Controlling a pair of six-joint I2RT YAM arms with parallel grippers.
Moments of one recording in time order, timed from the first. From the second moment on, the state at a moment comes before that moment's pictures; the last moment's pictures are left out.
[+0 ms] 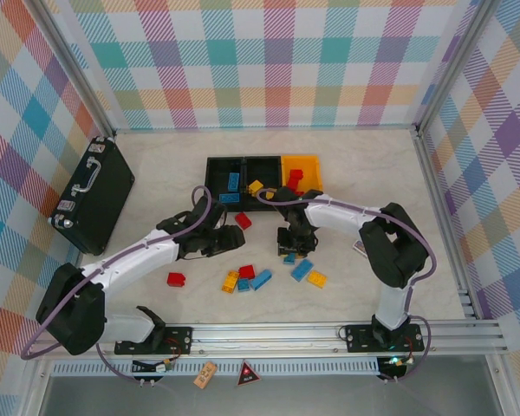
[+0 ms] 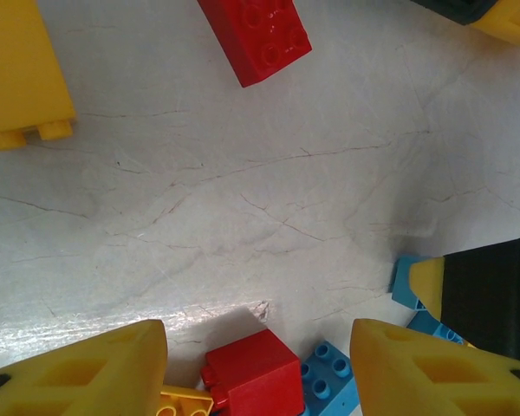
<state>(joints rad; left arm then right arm) -0.62 1.30 0.81 -0.53 0.12 -0.84 0.72 1.85 1.22 -0.89 -0.18 0.73</state>
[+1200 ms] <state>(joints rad) -0.62 1.10 0.75 -0.76 -0.10 -0.97 0.72 2.53 2.55 -1.09 -0.23 0.54</state>
